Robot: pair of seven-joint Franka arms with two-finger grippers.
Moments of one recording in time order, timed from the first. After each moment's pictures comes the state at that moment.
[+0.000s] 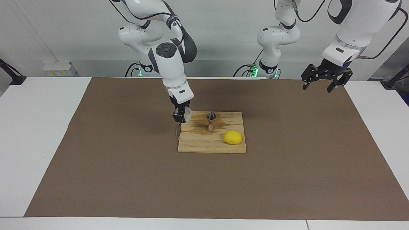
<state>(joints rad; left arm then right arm) 0.09 -0.05 -0.17 -1.63 -0.05 1.62 0.08 0.33 0.15 0.16 -1.89 -0.01 2.15 -0.78</state>
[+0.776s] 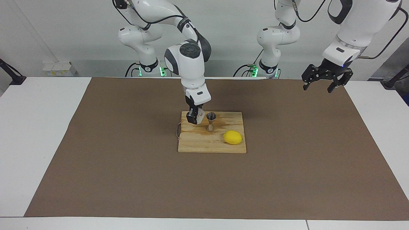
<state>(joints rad) 0.09 -0.05 -0.17 -1.63 -0.05 1.62 0.08 0.42 0.24 0.16 -1.78 -0.15 2.10 -0.63</state>
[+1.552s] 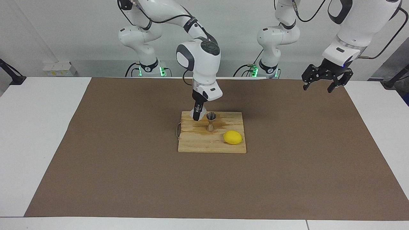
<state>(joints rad) 0.09 -0.05 -0.17 -1.63 -0.05 1.62 0.08 0.49 0.24 0.16 -1.78 -0.31 2.01 -0.63</state>
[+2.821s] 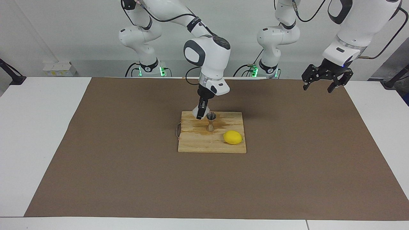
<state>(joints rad) 0.09 -0.05 -0.17 -1.63 -0.05 1.62 0.08 0.57 0.26 0.16 -1.77 -0.51 2.01 -0.50</state>
